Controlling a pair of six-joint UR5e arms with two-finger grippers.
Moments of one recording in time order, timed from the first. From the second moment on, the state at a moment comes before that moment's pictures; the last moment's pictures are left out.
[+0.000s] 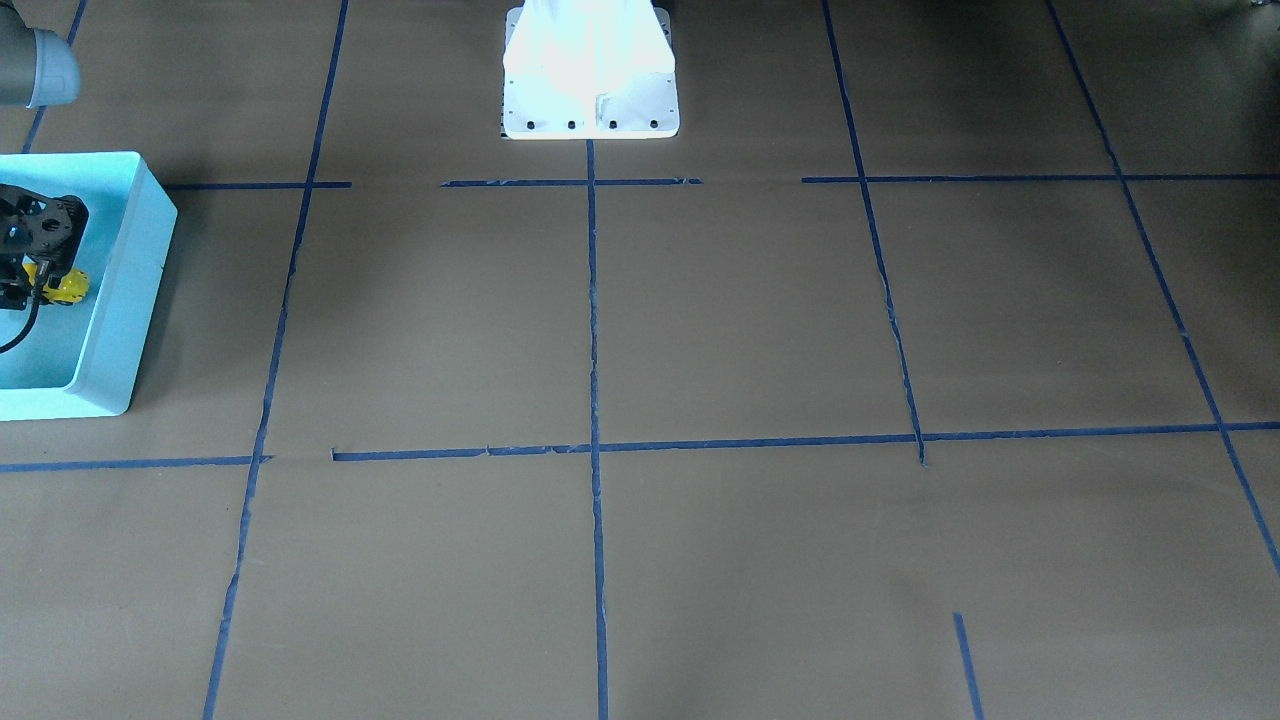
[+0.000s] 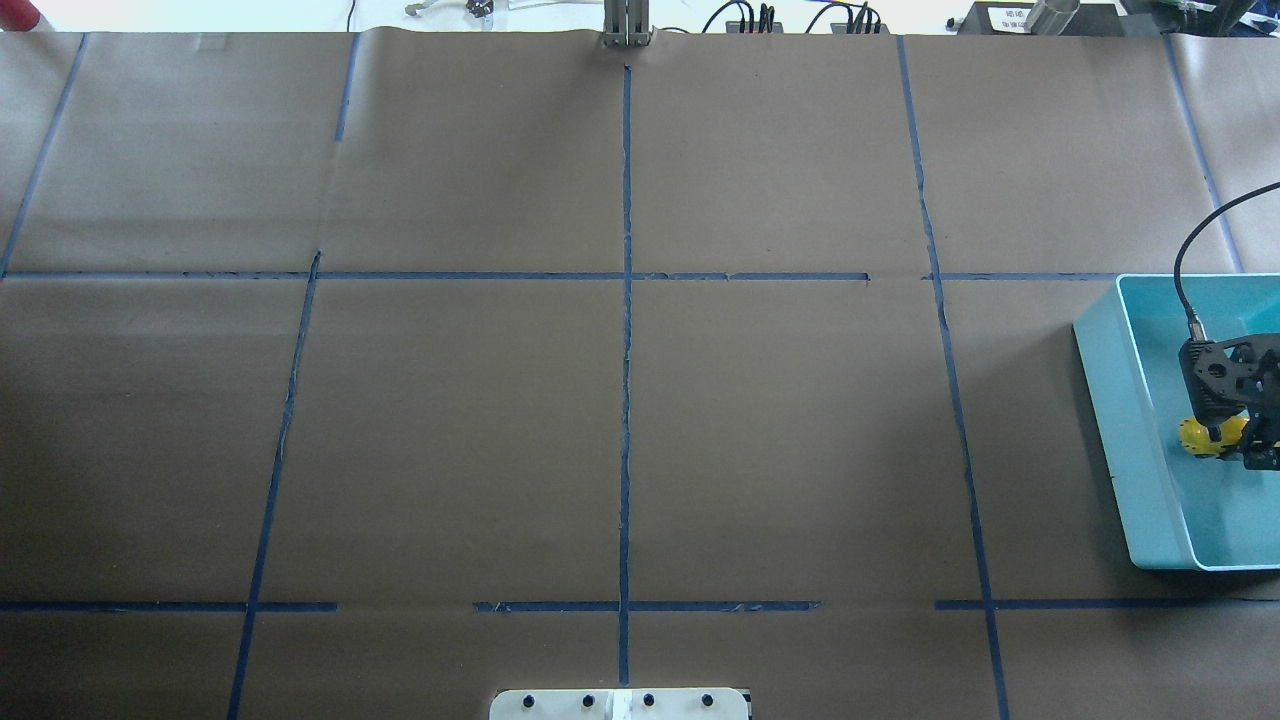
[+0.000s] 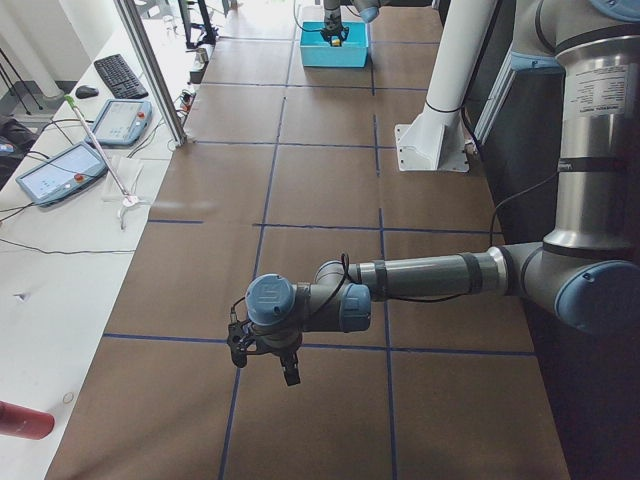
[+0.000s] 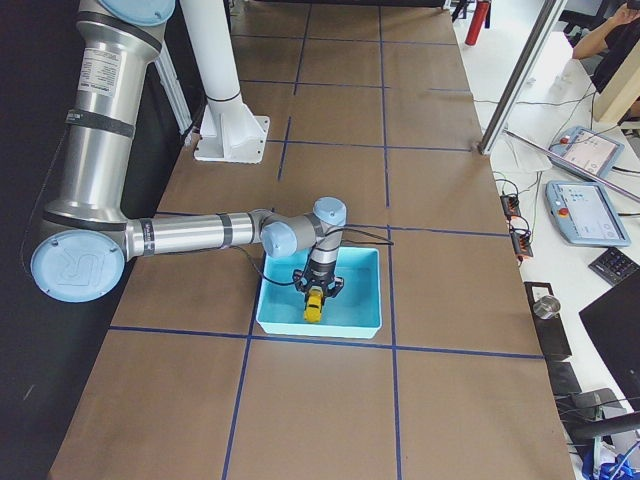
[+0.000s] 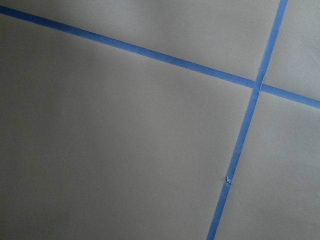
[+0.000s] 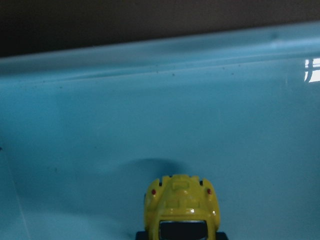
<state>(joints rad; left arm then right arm) -1.59 -1.52 -1.51 -1.65 -2.38 -0.25 0.94 -1.76 1.80 -1.36 2.07 -0.84</state>
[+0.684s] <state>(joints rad) -1.59 -1.51 -1.51 -1.66 -2.38 -0.25 0.92 -1.76 1.79 -1.36 2.07 -0.84</state>
